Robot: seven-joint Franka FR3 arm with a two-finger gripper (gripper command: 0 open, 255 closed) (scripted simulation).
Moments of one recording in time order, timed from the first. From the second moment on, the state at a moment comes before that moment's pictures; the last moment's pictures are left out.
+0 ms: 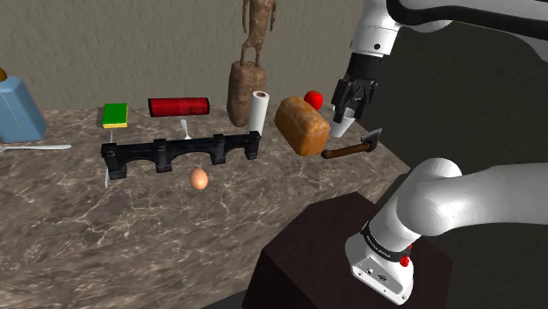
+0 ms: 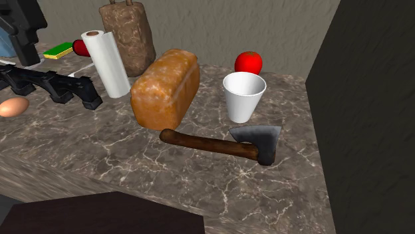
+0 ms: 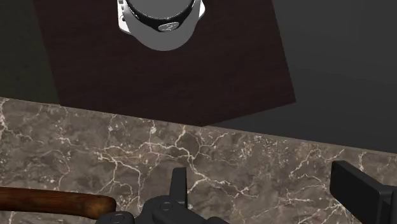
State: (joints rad) arm -0.02 -0.80 -0.04 -2.44 0.08 1.45 0.17
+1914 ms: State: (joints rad) arm -0.18 -0.16 -0.37 -2.29 -0.31 2.08 -0.27
